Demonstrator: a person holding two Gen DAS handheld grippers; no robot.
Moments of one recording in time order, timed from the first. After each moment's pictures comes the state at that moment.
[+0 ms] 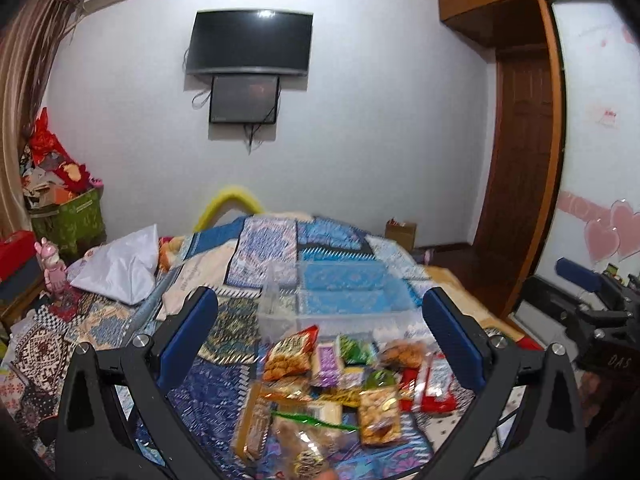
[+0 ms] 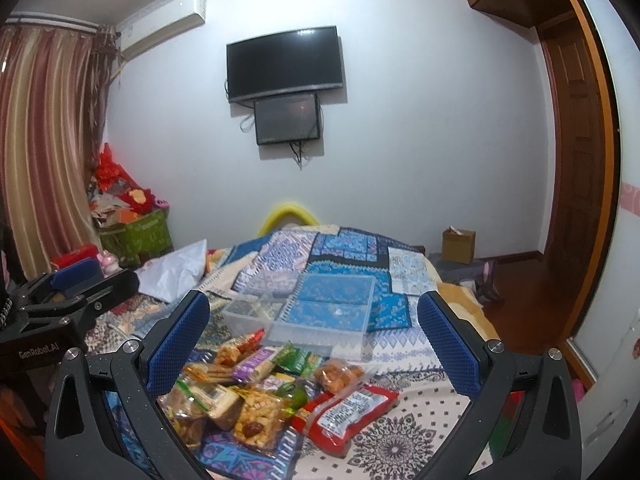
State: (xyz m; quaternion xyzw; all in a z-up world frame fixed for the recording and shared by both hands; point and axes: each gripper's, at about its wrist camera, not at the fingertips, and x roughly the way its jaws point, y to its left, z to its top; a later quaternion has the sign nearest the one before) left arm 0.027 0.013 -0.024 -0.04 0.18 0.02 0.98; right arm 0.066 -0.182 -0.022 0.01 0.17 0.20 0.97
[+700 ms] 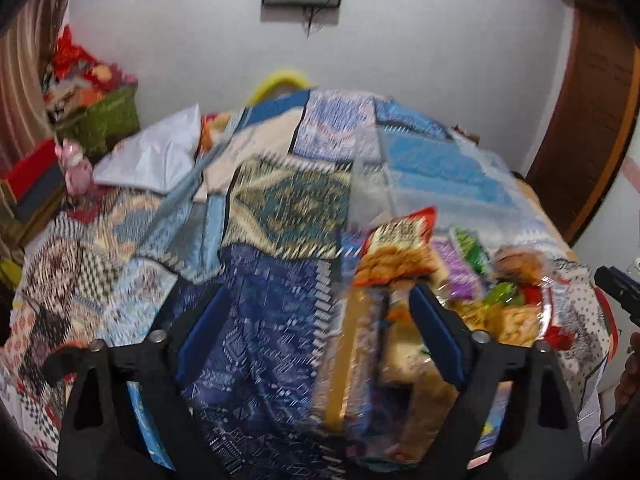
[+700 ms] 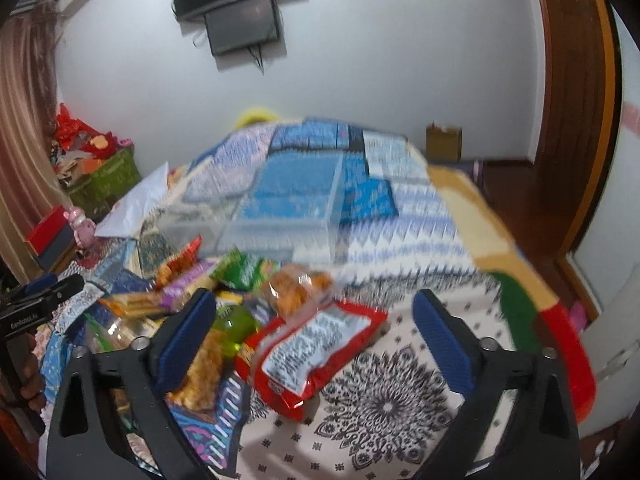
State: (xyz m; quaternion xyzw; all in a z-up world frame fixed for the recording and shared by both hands) left arm 0.083 0.103 -0.149 -0.09 0.37 0.10 0.92; right arm 0.133 -0.204 -0.119 0.03 0.35 0.17 0.92
